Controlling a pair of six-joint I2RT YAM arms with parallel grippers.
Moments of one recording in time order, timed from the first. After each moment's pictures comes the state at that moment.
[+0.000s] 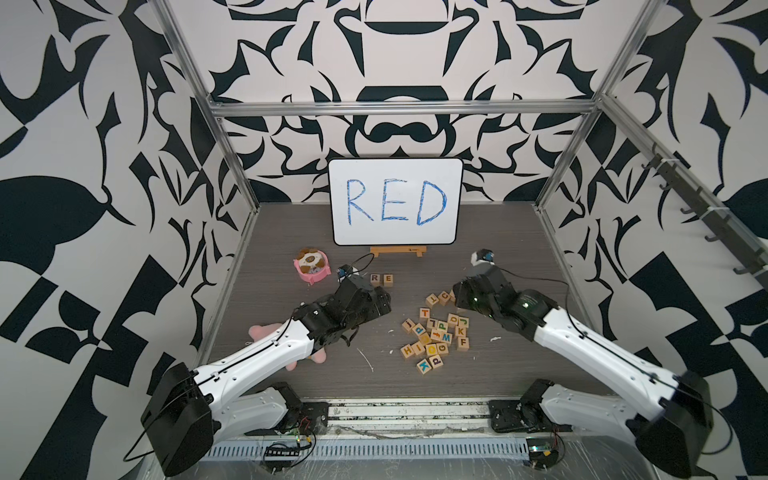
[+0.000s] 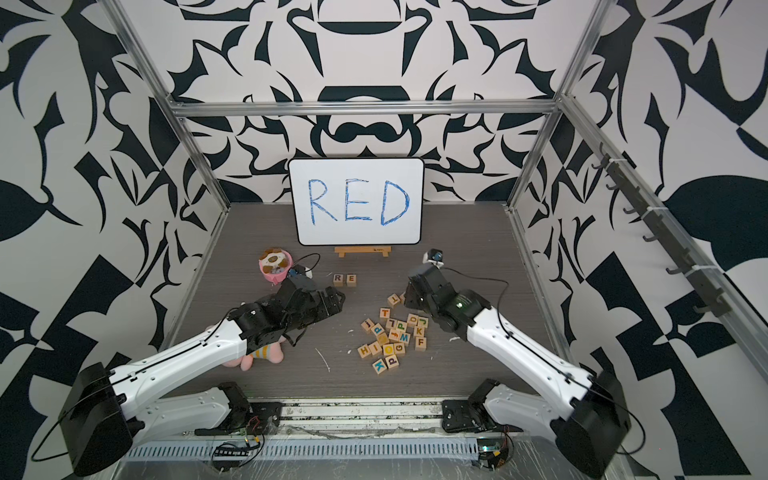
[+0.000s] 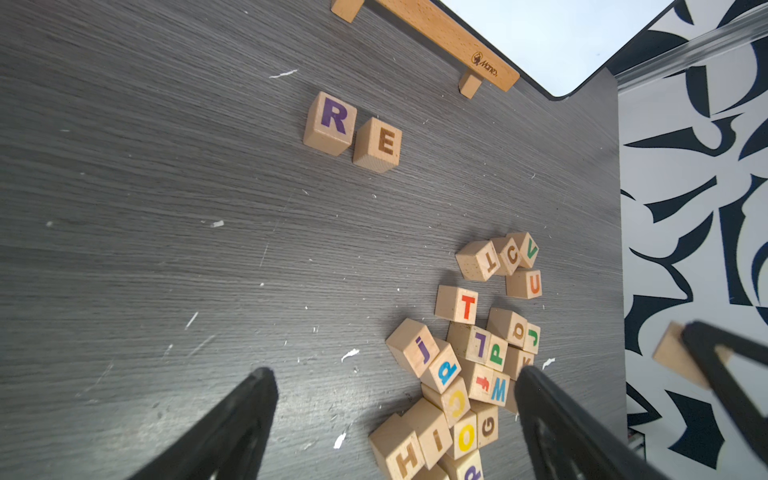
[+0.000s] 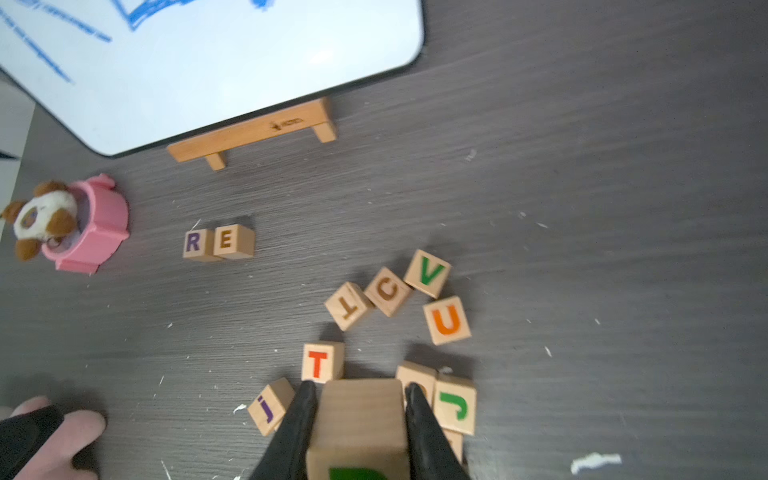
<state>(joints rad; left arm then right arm) -0.82 1.13 0.75 -0.39 -0.13 -1.02 0.68 1.21 0.97 -0.62 0.22 0.68</state>
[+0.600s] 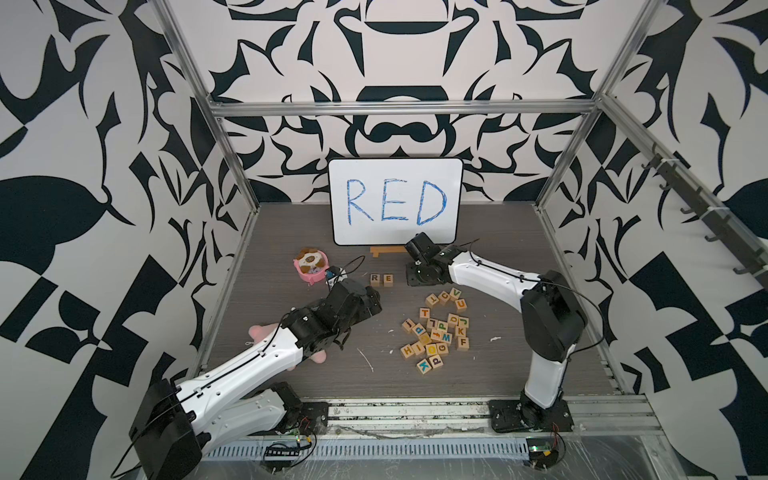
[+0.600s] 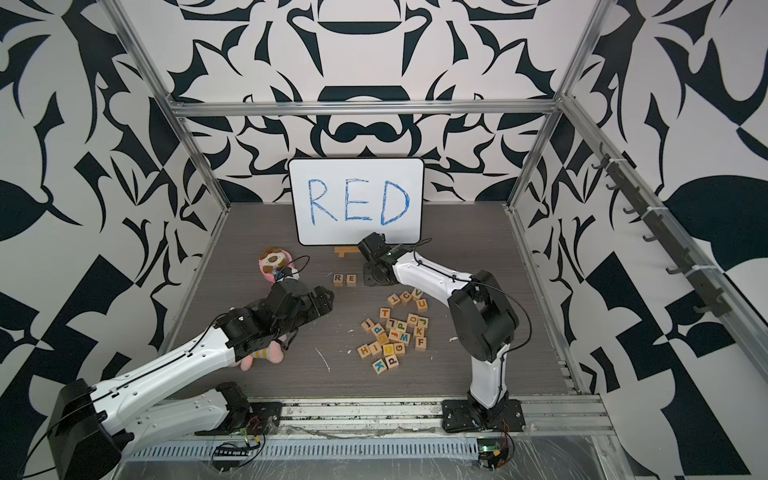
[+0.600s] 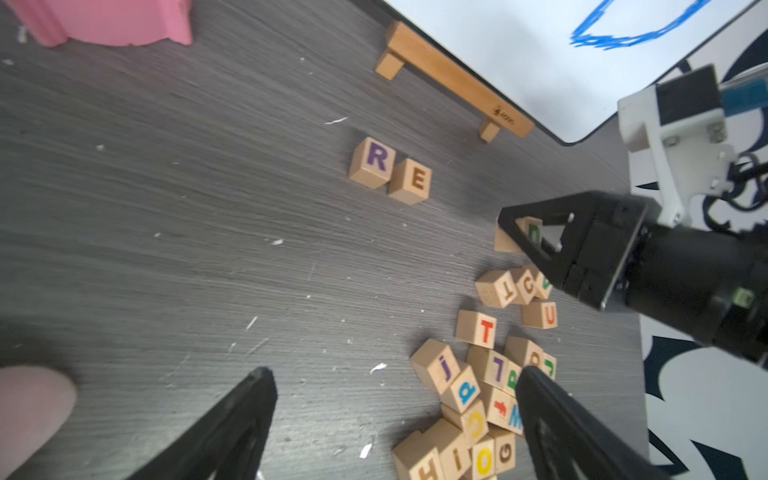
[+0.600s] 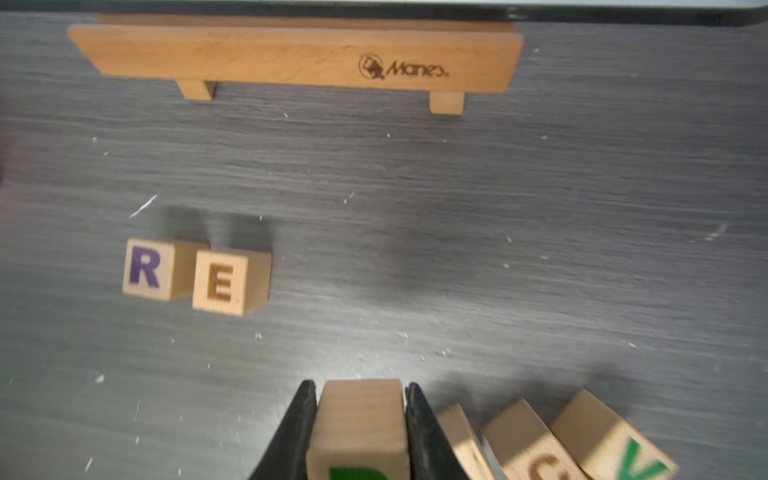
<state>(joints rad) -0.82 1.03 0.71 -0.47 -0.25 -1.04 0.69 1.89 1.41 -0.62 0.15 0.60</state>
